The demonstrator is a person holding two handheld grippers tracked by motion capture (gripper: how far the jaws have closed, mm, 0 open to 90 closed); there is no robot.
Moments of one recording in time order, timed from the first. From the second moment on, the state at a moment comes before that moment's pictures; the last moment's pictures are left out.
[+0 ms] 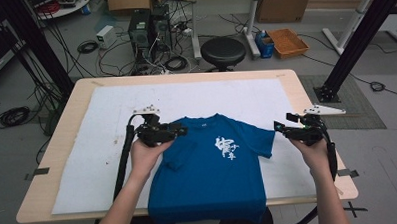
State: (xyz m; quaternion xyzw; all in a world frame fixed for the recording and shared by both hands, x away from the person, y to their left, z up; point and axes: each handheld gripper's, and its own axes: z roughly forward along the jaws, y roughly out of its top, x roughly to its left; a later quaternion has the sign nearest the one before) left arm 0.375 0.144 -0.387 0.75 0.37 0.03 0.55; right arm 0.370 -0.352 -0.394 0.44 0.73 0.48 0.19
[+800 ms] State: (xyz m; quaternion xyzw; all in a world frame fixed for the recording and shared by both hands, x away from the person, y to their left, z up) left arm 0.353 0.256 -0.396 0.73 0.39 0.15 0.54; right arm 0.402 -0.351 -0.441 0.55 0.72 0.39 0.14
